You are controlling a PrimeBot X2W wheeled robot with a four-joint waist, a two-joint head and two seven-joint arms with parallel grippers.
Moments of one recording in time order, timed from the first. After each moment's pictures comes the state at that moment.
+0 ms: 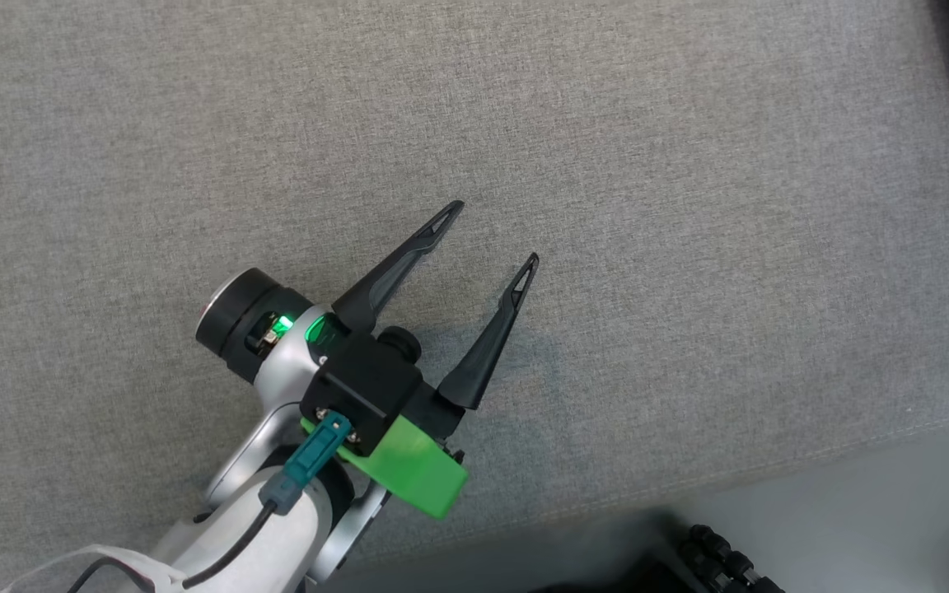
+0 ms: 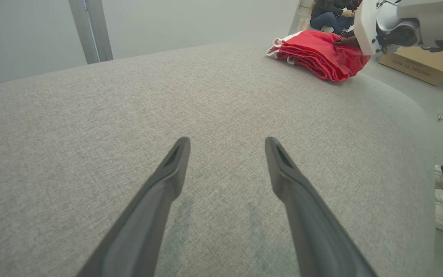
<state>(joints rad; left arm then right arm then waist) -0.45 0.31 -0.68 -0.25 -0.24 0.02 0.05 -1.06 -0.51 -0.22 0.94 -0.25 0.13 0.08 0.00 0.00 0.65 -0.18</state>
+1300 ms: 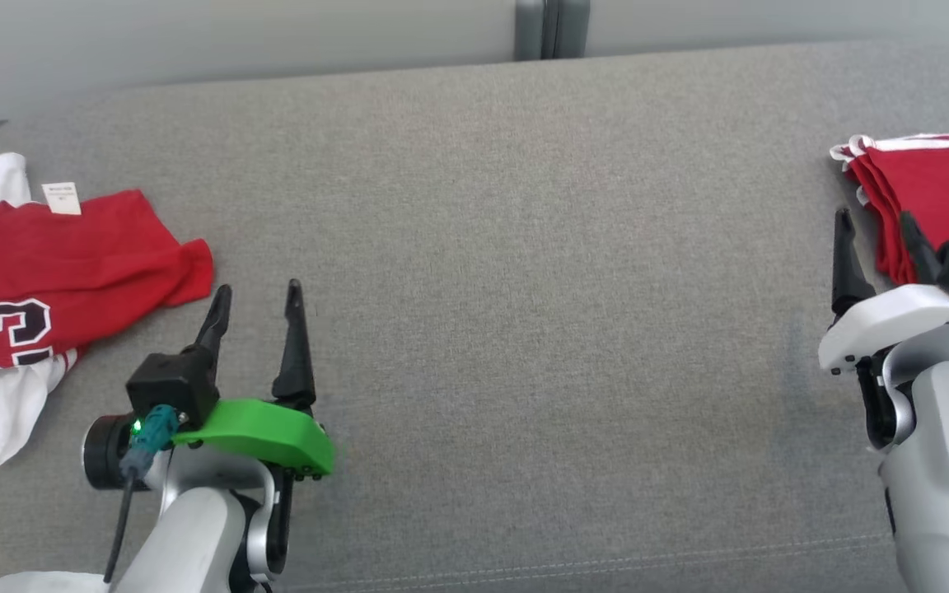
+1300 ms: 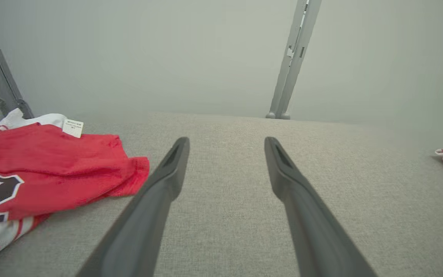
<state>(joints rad) -0.27 0.24 -0.43 0.12 -0.47 0.25 -0.13 -0.54 -0.18 -0.15 0.66 0.13 0.13 -0.22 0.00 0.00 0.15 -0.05</state>
